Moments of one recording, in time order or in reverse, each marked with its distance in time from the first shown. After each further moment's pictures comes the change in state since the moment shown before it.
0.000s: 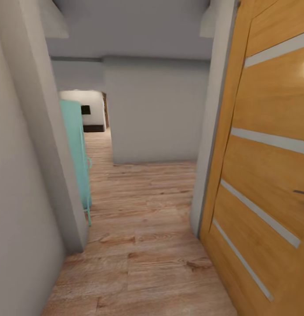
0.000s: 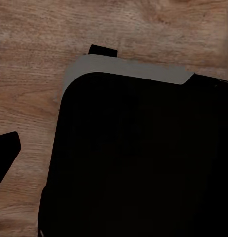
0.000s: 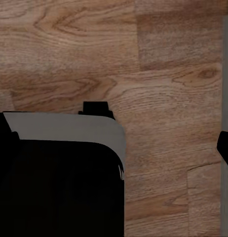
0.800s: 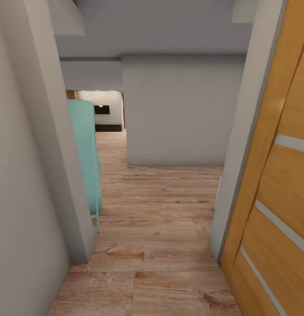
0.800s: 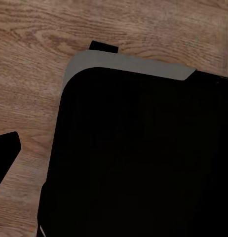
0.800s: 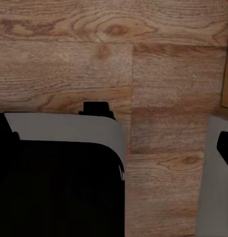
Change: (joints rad) left arm 0.000 0.000 0.001 0.012 0.006 -0.005 0.000; right arm 0.000 0.001 -0.001 -0.001 0.000 0.001 -0.001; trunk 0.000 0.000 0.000
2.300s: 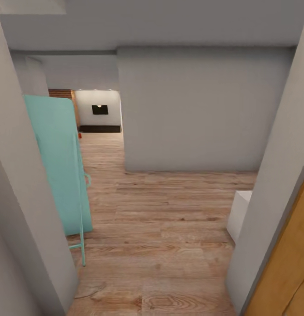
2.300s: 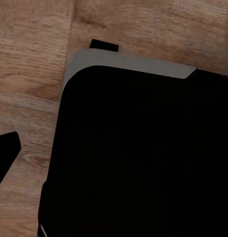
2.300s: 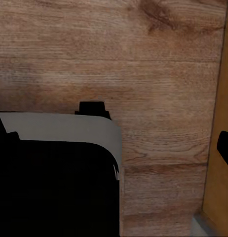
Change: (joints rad) left arm 0.000 0.002 -0.002 0.001 0.001 0.004 -0.001; right arm 0.000 -0.008 0.001 0.000 0.001 0.001 0.000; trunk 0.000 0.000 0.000
